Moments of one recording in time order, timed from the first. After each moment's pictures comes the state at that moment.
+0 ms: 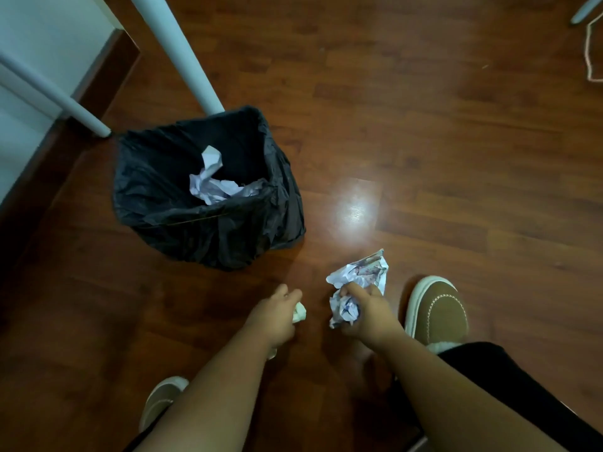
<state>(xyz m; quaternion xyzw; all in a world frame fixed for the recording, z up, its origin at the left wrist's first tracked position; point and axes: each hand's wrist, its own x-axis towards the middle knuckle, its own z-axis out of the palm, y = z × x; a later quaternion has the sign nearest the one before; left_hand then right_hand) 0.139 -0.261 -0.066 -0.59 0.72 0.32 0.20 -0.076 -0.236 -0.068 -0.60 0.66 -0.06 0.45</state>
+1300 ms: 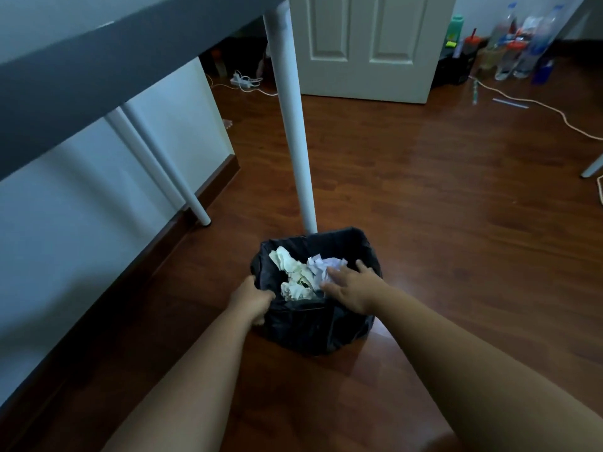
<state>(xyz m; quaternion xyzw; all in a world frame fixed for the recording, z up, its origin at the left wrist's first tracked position) 0.302 -0.383 0.122 -0.81 0.36 0.44 -0.15 0.080 -0.413 0.135 -0.84 0.48 0.16 0.22</state>
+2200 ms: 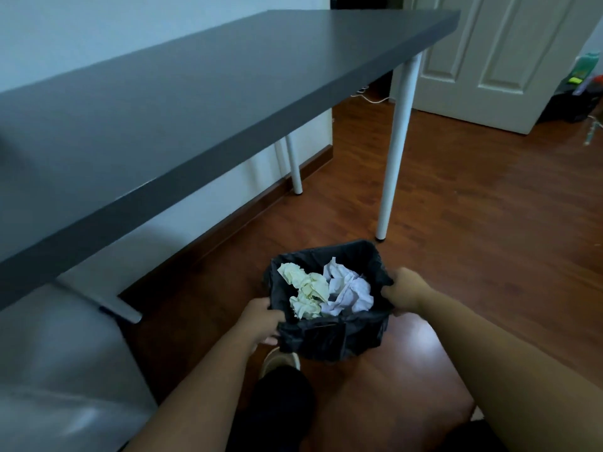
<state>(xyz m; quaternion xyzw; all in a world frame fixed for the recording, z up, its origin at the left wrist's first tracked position) 0.344 -0.087 0.200 -0.79 0.21 0.50 -0.28 0.099 -0.236 0.223 -0.72 0.55 -0.01 0.41</state>
